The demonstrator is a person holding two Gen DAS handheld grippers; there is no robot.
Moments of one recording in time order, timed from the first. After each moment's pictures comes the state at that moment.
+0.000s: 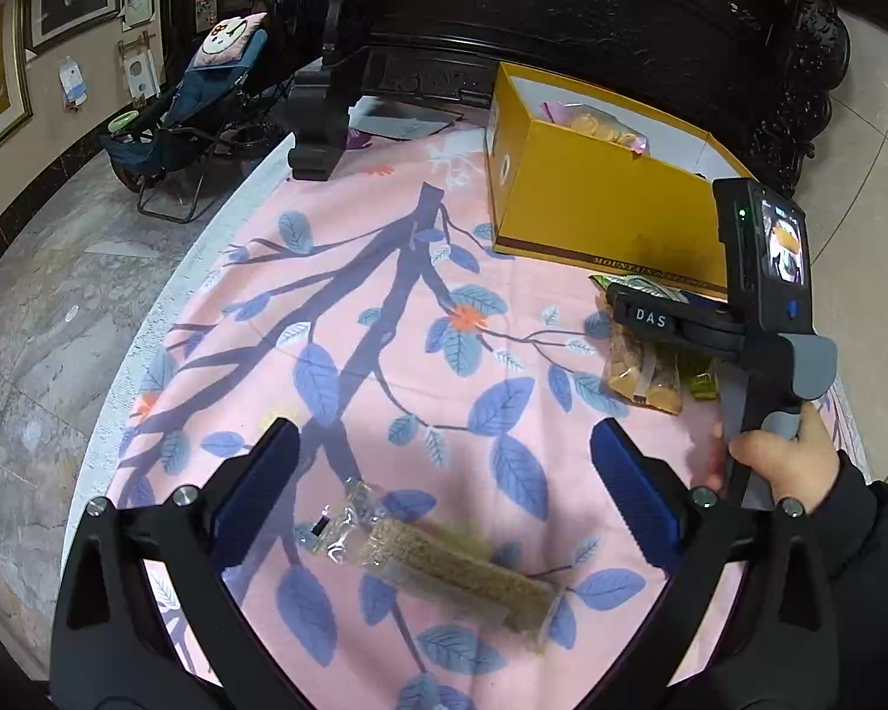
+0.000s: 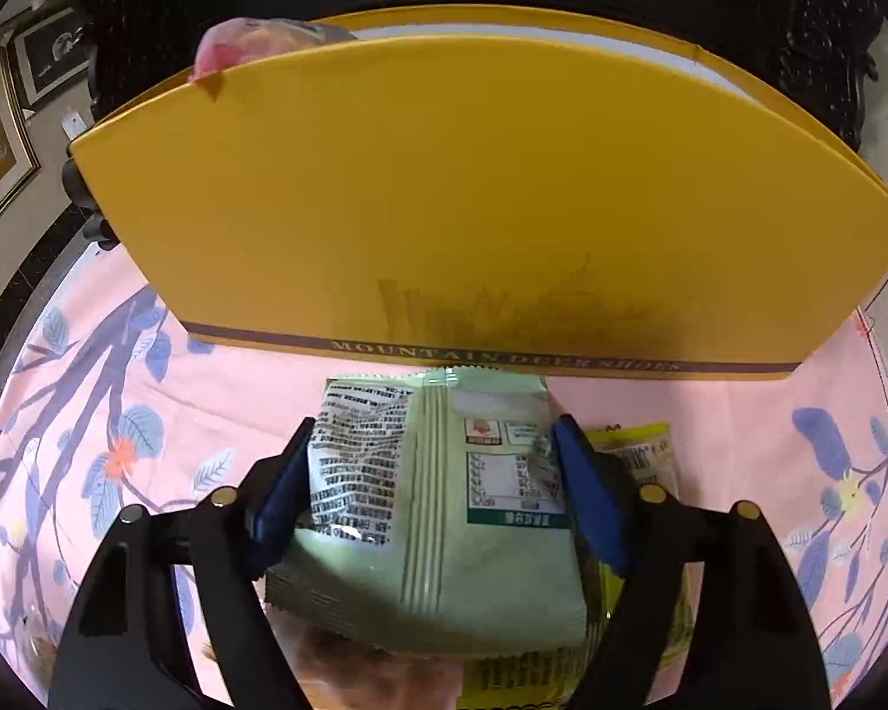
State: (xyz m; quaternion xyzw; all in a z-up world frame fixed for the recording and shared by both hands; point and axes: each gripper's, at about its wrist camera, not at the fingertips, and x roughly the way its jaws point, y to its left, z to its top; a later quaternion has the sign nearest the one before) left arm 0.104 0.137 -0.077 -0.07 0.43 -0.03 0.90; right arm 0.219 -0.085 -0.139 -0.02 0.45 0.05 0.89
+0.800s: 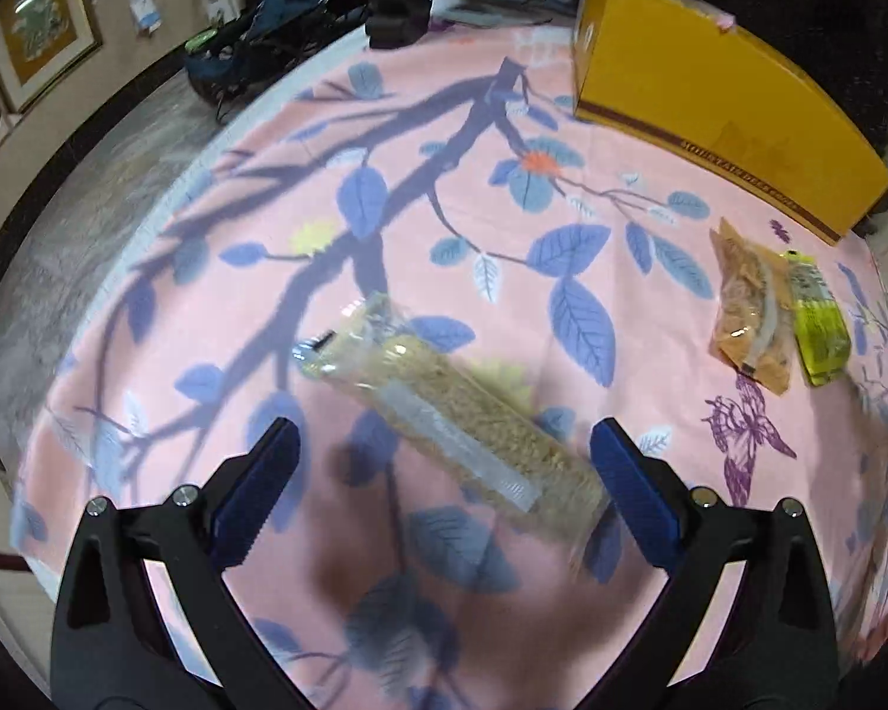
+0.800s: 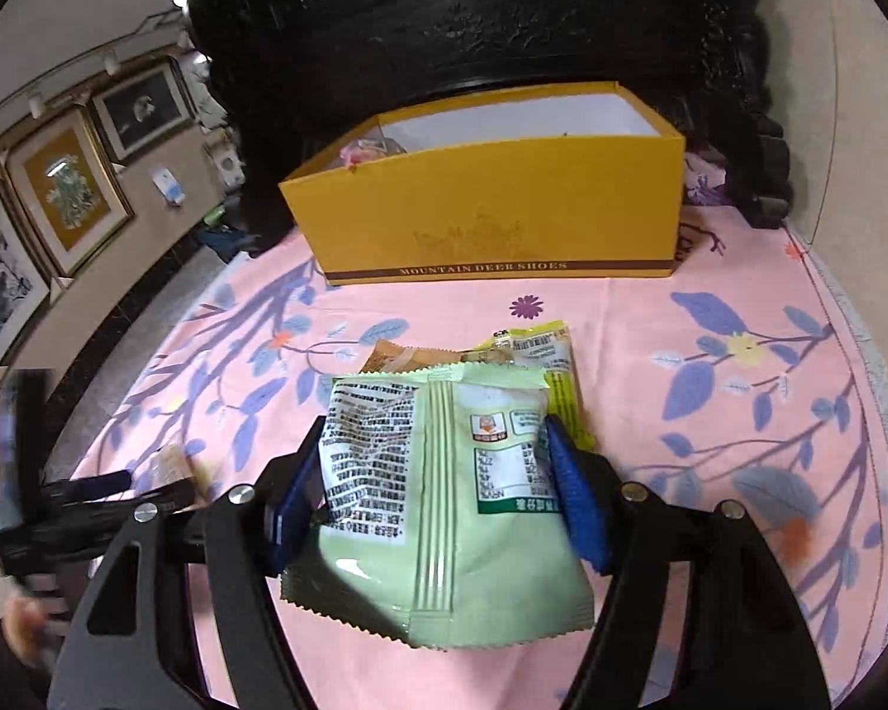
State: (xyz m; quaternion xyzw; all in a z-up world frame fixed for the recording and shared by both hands) left arm 0.079 0.115 -0.138 -0.08 0.51 0.10 0.85; right arm 0.041 -0.182 -0.068 0.07 0.38 0.16 0.91
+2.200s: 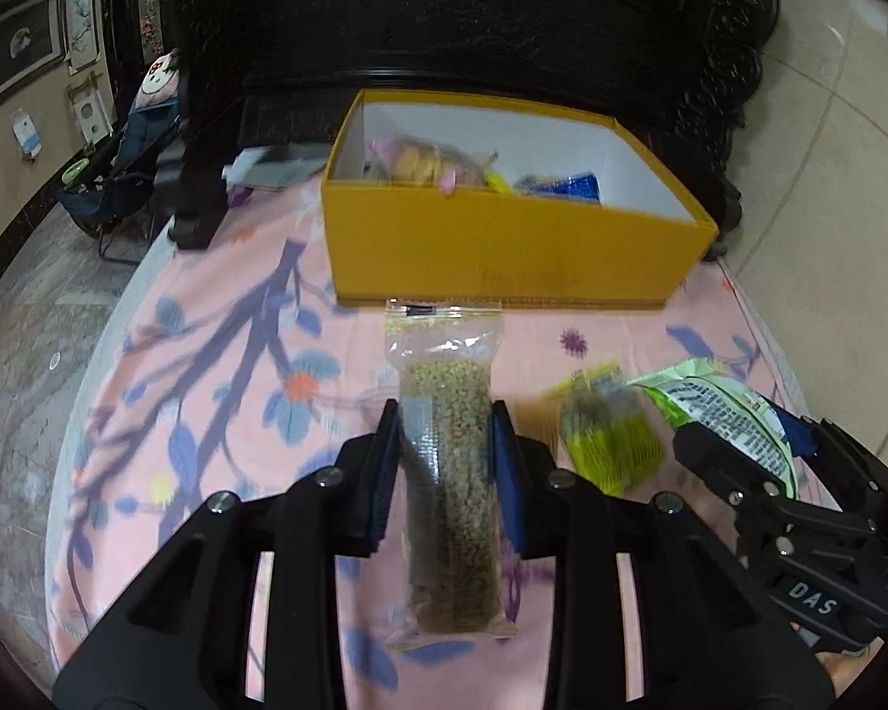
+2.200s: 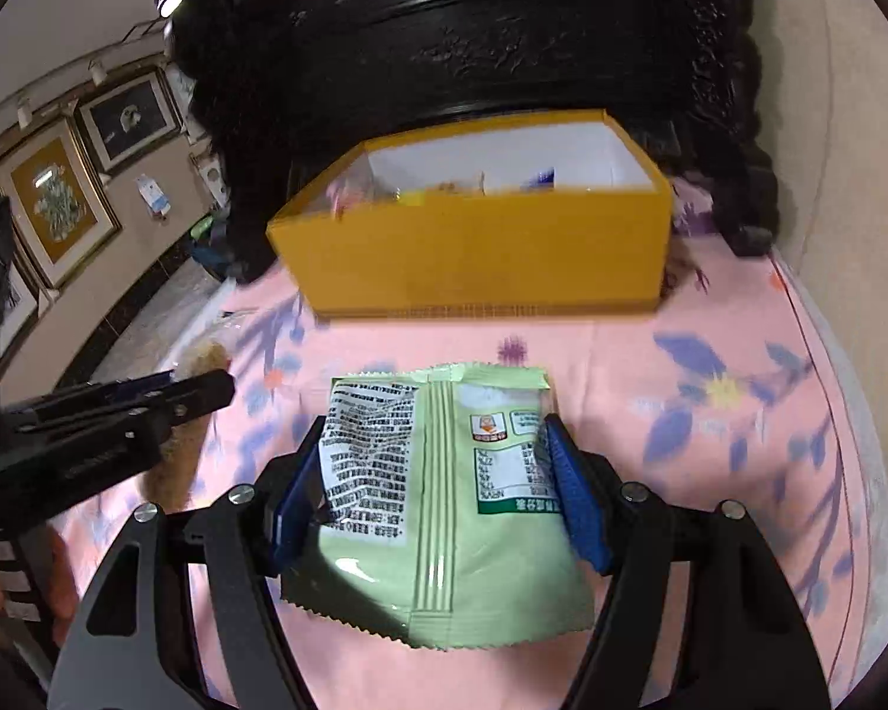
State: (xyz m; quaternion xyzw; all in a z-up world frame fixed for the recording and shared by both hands) left arm 0.153 0.027 -0.024 -0.03 0.42 -0.07 0.90; right arm 0.100 -0.180 -0.030 0.08 0.38 0.13 0.91
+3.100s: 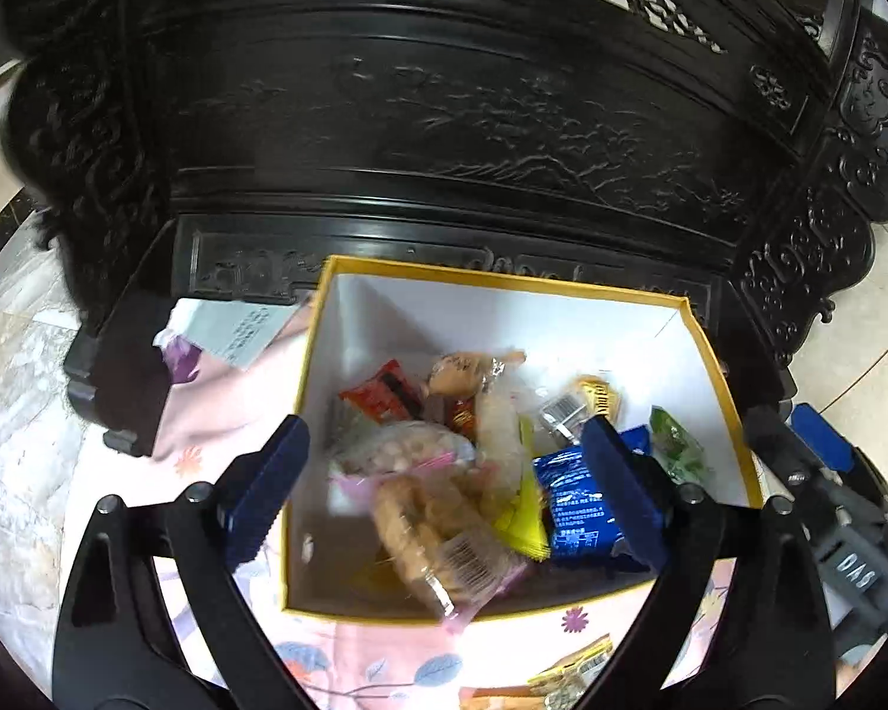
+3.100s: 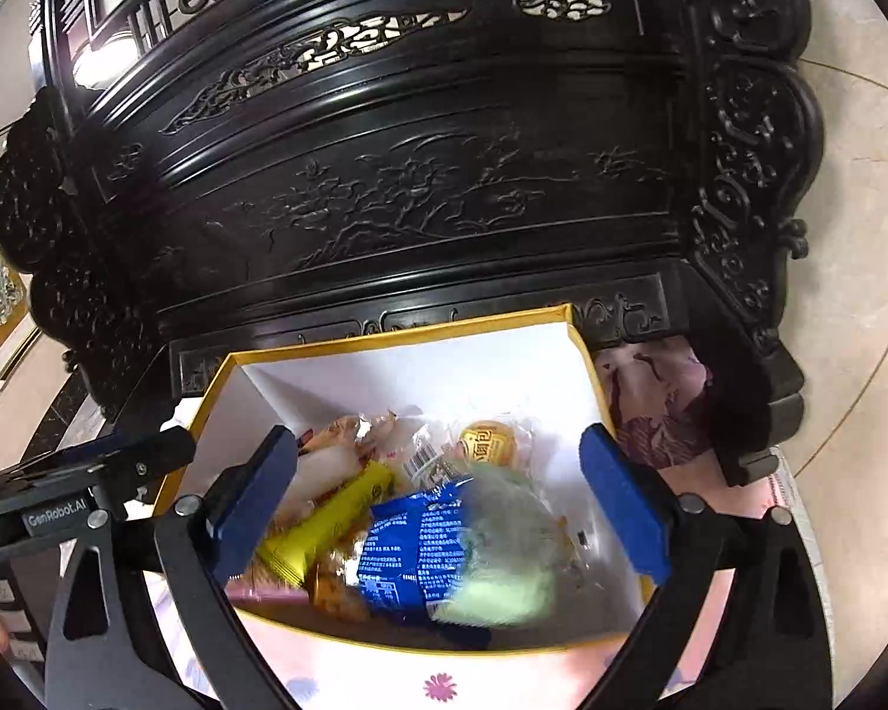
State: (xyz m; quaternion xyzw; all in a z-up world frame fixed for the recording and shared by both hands) left arm 0.365 0.034 0.029 -0.07 0.41 -0.07 0.90; right arm 0.281 -0.214 0.030 0.09 0.34 0.05 0.93
